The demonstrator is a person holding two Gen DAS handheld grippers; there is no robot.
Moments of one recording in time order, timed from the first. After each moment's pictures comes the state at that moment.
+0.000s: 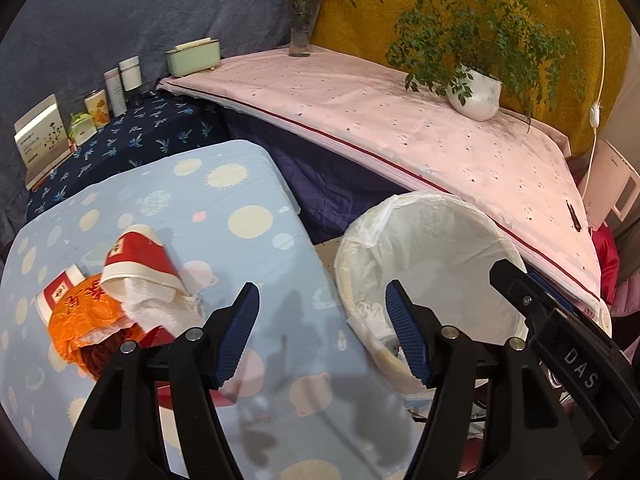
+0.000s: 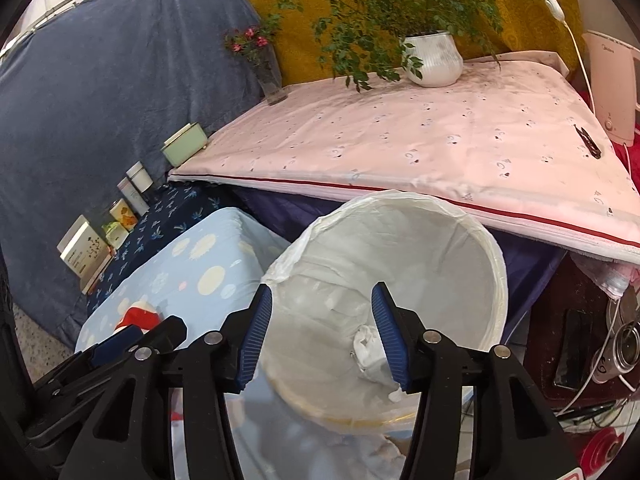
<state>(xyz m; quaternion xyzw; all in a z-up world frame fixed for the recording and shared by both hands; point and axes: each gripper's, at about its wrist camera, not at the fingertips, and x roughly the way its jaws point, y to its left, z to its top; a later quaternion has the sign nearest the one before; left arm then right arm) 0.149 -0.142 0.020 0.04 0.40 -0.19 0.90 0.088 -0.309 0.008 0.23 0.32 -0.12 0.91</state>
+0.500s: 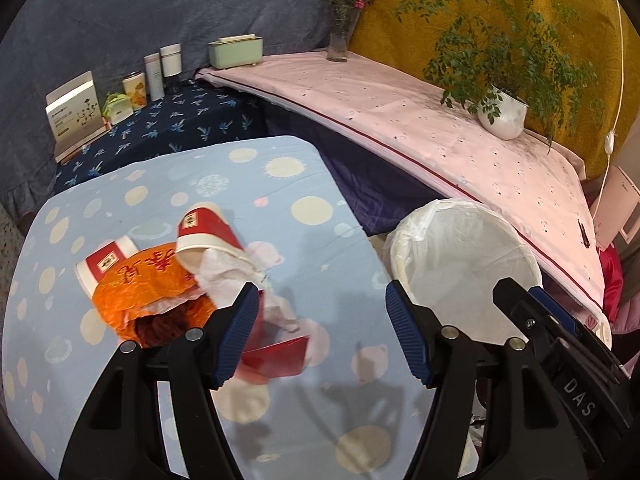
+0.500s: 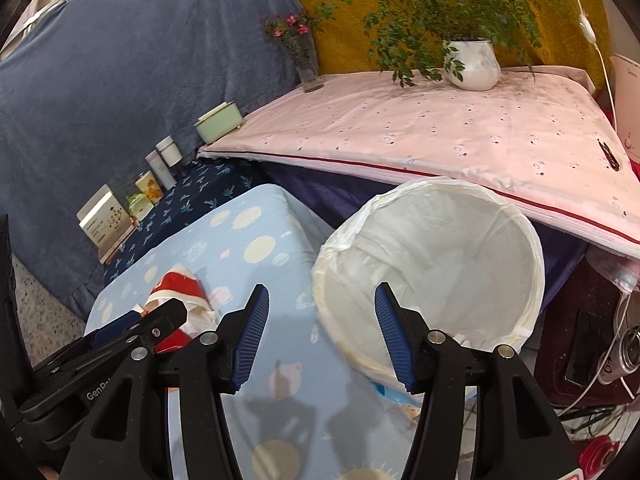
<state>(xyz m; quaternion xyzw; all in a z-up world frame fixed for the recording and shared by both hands) 0.134 -0.077 0.031 0.01 0.40 -0.15 0.90 0.080 -0.246 0.020 0.20 0.33 -0.08 0.92</state>
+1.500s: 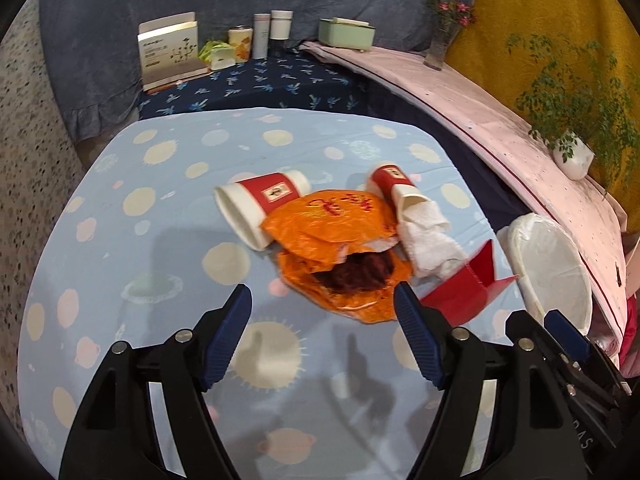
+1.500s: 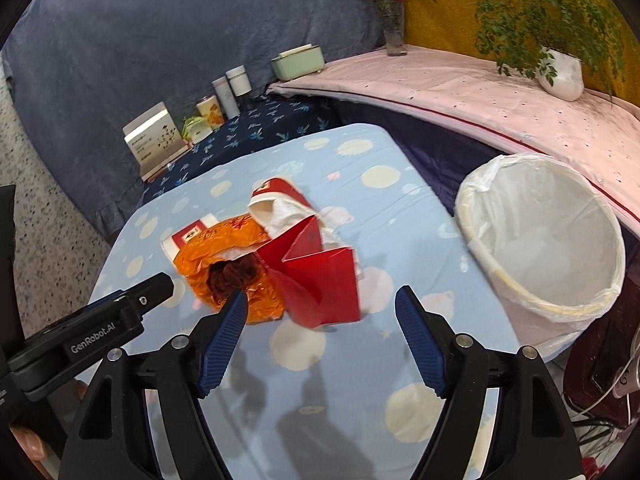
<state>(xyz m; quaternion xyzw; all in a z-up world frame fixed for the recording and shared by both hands) 0.114 0.090 0.006 -0.07 0.43 -0.04 0.90 0.088 -0.099 -0.001 0.12 0.39 0.01 0.91</state>
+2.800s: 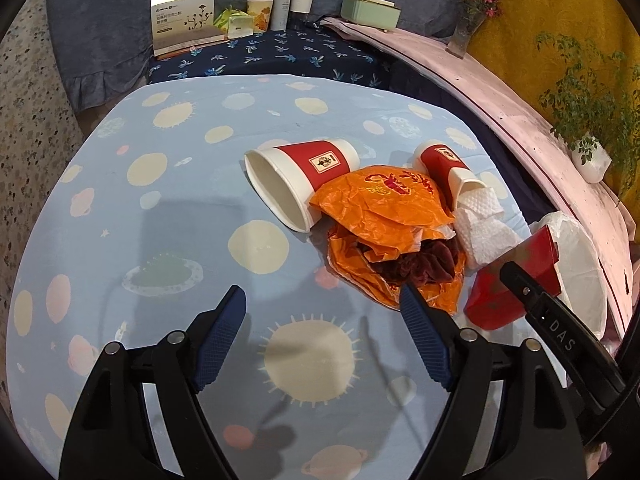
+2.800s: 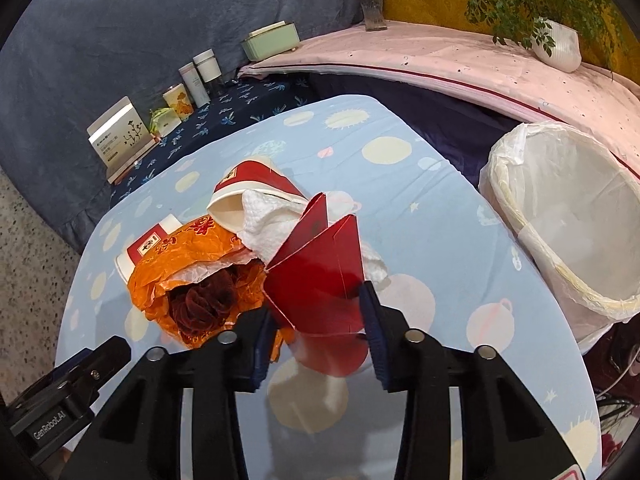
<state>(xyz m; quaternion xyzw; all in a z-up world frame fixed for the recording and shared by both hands) 0.133 0.121 -0.031 -0.08 0.46 -0.03 0.88 0.146 -0.081 -0.046 0.15 0.42 -0.03 0.90</state>
